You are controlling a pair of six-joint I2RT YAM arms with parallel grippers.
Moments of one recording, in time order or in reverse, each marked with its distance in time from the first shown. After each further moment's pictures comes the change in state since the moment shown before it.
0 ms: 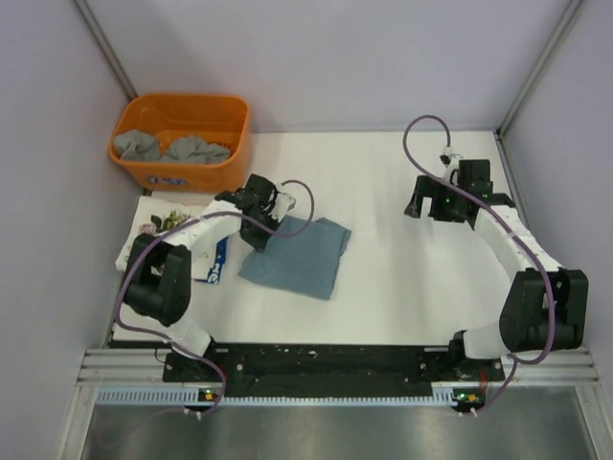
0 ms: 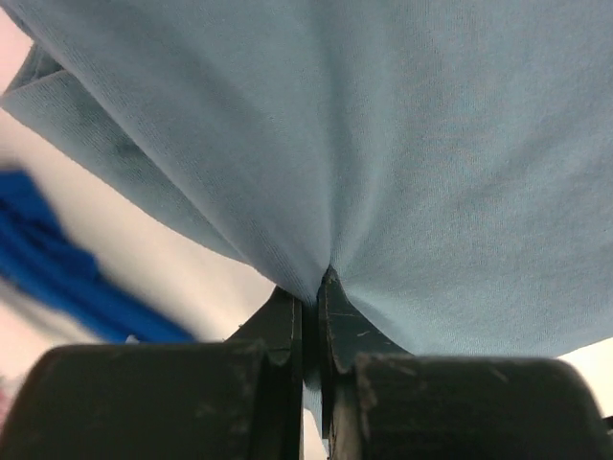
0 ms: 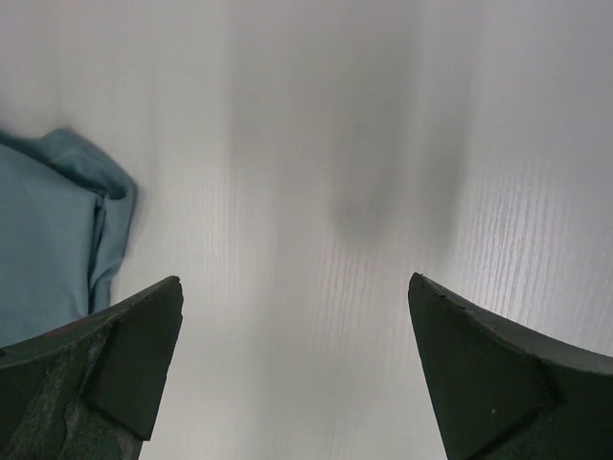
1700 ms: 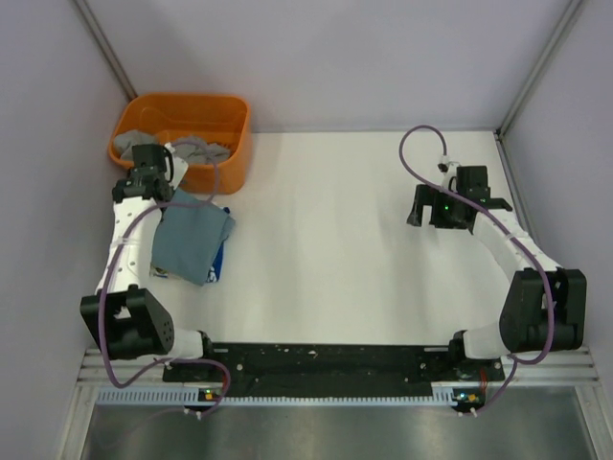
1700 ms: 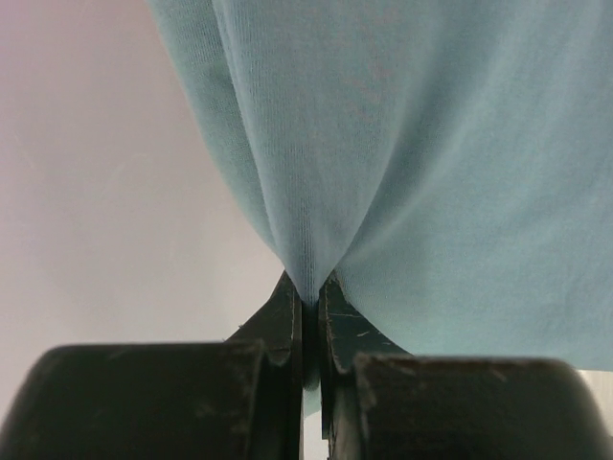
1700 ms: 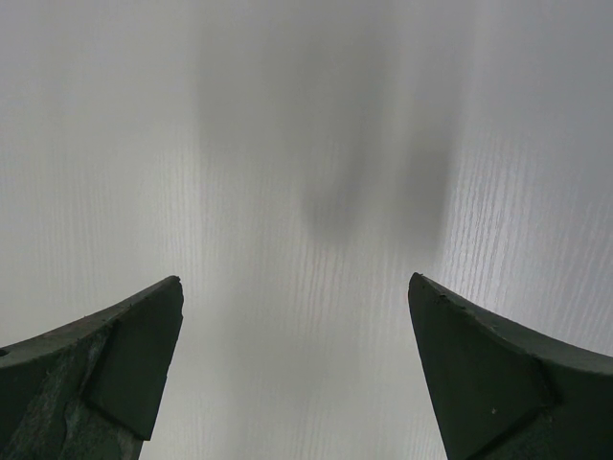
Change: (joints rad) left arm 0.531 -0.279 0.204 -0.215 -0.504 0.382; right arm 0.000 -0.003 -0.055 -0.008 0.045 -0.051
